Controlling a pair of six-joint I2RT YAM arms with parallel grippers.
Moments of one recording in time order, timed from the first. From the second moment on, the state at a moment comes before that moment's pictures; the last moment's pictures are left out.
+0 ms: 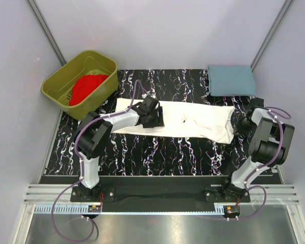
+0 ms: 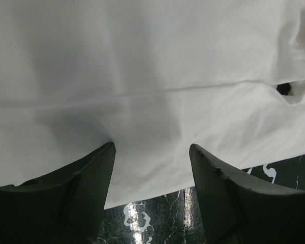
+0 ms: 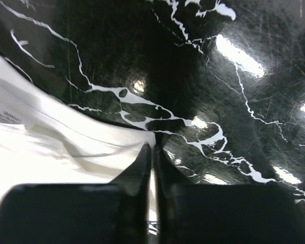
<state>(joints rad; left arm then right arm) -0.64 1.95 1.27 -0.28 0.04 -0.67 -0.37 1.74 1.04 -0.59 0.04 0.64</state>
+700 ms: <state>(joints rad) -0.66 1.95 1.25 -0.27 -0.09 -0.70 -0.36 1.81 1.14 -0.63 0.22 0.49</state>
